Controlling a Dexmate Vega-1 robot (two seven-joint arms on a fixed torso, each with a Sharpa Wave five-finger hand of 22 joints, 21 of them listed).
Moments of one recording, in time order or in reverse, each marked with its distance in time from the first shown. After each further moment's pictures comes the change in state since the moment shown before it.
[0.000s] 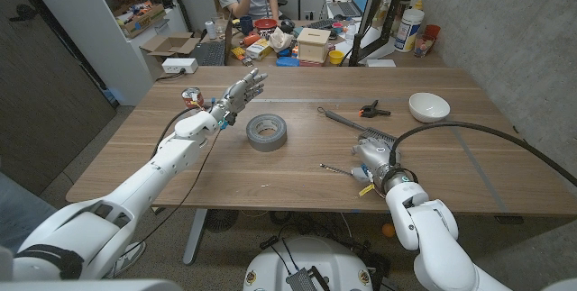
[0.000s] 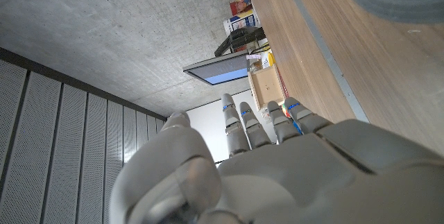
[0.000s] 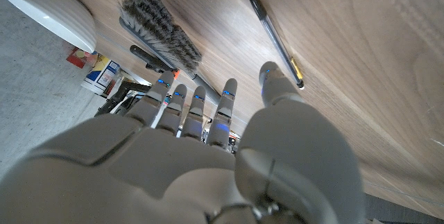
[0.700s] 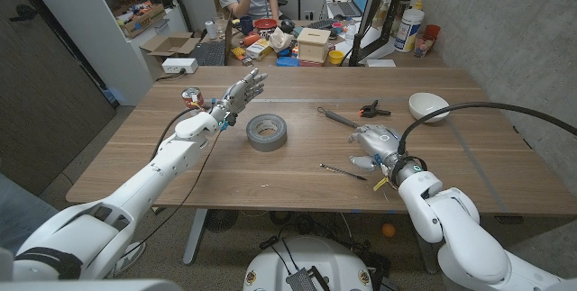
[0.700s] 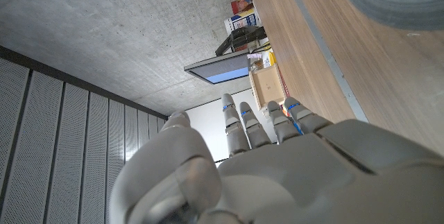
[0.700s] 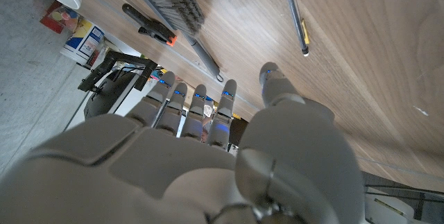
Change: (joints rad) left arm 0.017 0.003 -0.004 -0.018 -0.004 -0.008 0.011; left_hand 0.000 0.000 0.000 0.000 0.000 0.000 0.000 0.000 0.000 0.000 0.000 0.000 0.000 0.000 0.000 0.000 0.000 0.000 0.000 0.000 0.000; right arm 0.051 -0.208 0.002 -0.104 0.185 0.002 -0.075; right_hand -0.013 0.005 -0.001 -0.007 0.000 -0.005 -0.005 -0.008 -0.009 0.006 -0.032 0.000 -0.005 -0.009 -0.023 0.000 0.000 -0.006 -0.020 0.008 -0.005
